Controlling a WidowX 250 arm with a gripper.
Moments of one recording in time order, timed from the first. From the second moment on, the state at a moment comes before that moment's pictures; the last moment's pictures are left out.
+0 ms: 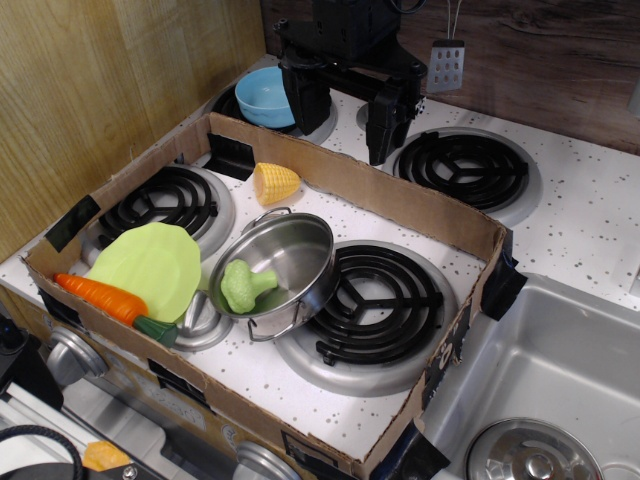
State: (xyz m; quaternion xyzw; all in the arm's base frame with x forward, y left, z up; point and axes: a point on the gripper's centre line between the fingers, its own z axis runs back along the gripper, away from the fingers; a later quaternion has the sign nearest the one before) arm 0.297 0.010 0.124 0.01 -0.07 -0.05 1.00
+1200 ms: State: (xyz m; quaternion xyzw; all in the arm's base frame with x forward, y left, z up) arm 0.227 0.027 0.106 0.01 -0.04 -0.33 0.94
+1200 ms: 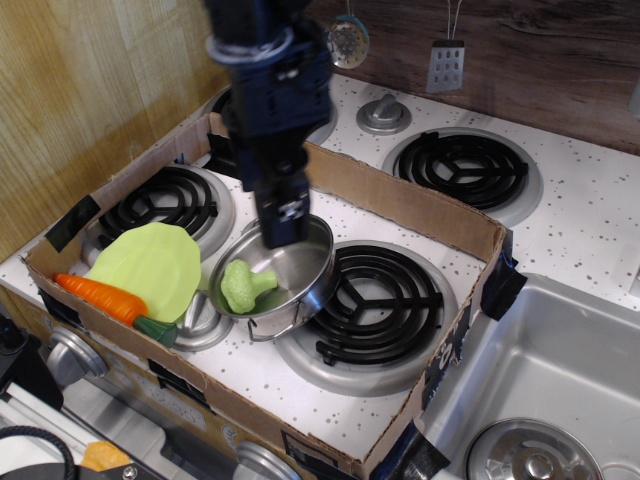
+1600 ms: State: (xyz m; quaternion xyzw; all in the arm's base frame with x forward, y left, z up) arm 0.219 0.039 0.092 -0.01 -0.06 -0.38 0.92
